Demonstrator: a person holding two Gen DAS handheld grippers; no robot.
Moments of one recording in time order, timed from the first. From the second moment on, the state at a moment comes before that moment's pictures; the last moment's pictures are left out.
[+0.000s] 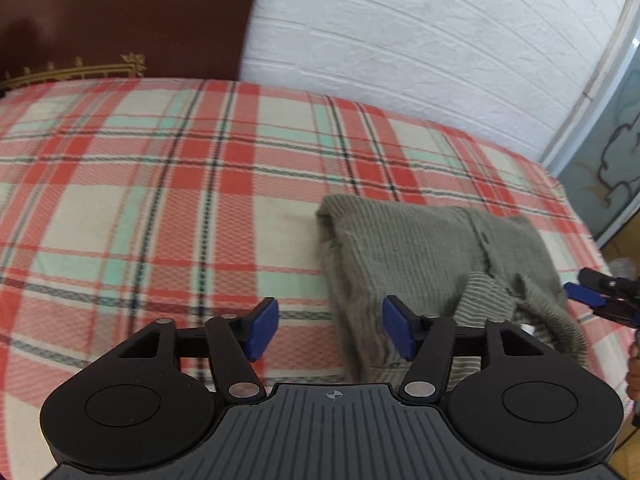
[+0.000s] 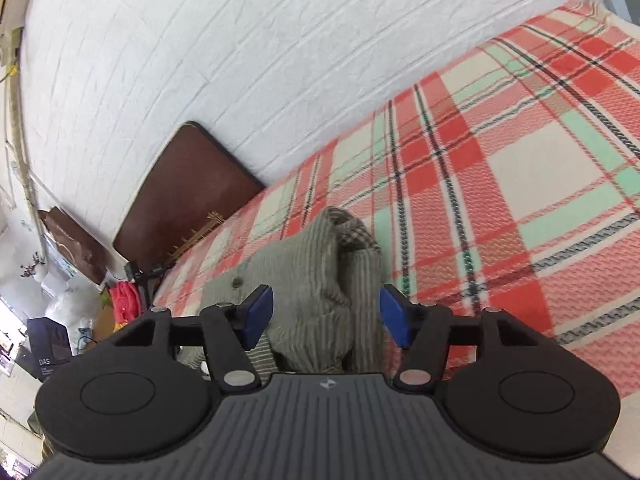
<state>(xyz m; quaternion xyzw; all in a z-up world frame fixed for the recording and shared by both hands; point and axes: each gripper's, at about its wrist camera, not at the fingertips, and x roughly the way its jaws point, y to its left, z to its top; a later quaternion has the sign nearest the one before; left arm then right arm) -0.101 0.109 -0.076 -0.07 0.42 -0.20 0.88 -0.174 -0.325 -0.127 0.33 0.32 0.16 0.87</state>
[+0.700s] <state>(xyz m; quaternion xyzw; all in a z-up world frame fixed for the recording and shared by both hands) -0.072 0.113 -0.132 -0.25 0.47 -0.27 0.80 -0.123 -0.329 -0.167 0.44 0.46 0.22 0.74</state>
